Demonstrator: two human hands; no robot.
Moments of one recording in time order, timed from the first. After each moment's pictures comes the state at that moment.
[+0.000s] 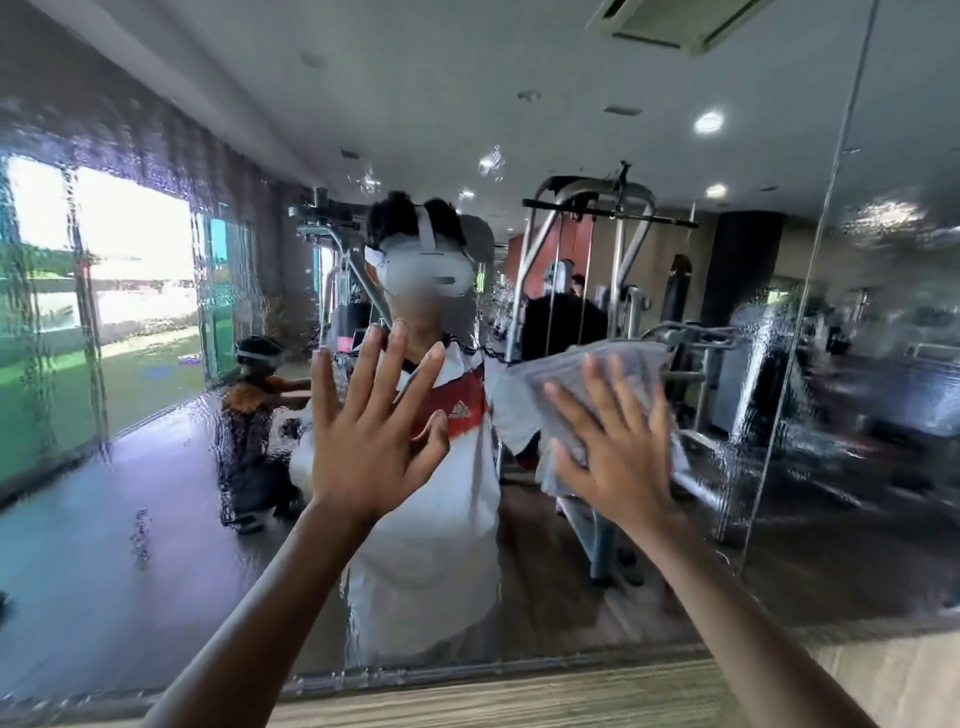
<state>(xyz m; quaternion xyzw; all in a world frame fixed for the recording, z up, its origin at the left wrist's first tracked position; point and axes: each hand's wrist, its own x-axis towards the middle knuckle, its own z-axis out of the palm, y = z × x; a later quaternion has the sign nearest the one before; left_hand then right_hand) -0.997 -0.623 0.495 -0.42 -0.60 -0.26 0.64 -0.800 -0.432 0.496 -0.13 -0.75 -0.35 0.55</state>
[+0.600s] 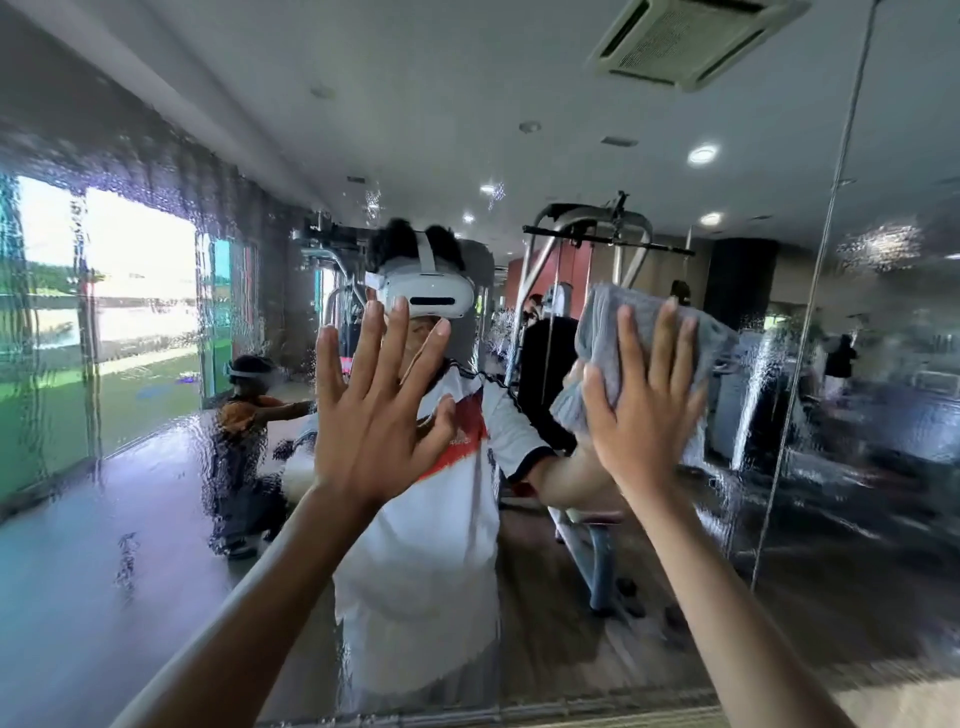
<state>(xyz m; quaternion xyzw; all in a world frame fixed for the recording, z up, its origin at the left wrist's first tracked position) -0.995 -0.620 0.540 -0.40 -0.61 -0.23 0.65 -0.811 -0.433 0.556 -0.28 -0.69 -0.20 0.64</state>
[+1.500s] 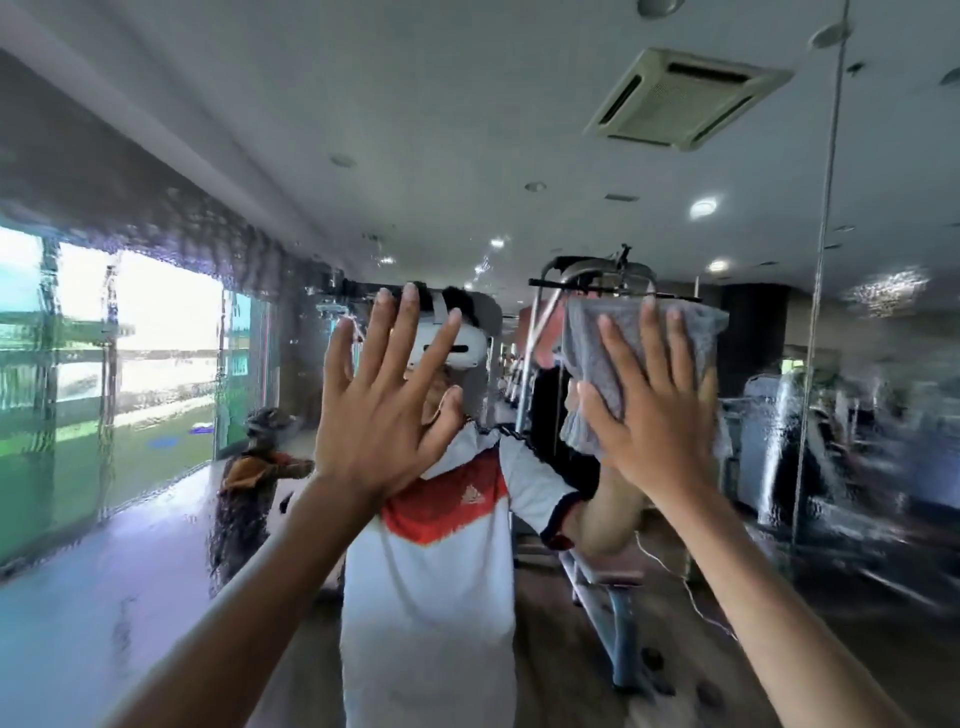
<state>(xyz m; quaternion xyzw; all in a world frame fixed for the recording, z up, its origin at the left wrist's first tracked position) -0.988 -0.611 0.604 -0.40 -0.62 -0.23 0.64 -0.793 -0.421 0.617 -0.23 -0.72 -0.27 0.60</state>
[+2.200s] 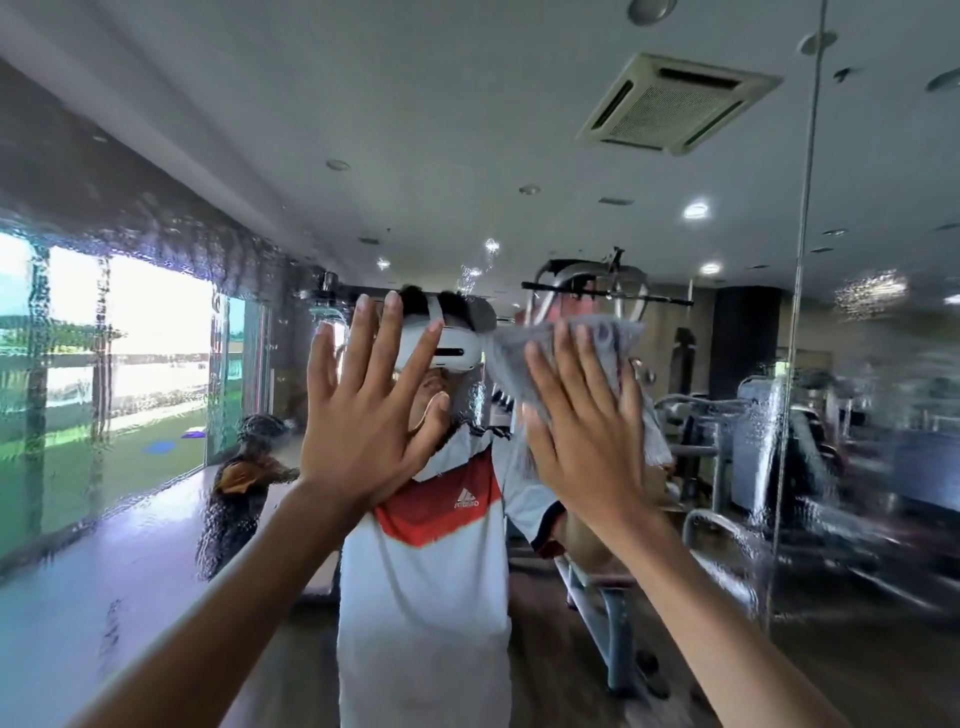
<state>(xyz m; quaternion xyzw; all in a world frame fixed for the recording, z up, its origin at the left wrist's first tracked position) -0.990 -0.608 0.602 -0.41 -0.62 -0.22 0.63 -0.821 -0.445 0.597 -0.14 -0.74 -0.28 0.60</state>
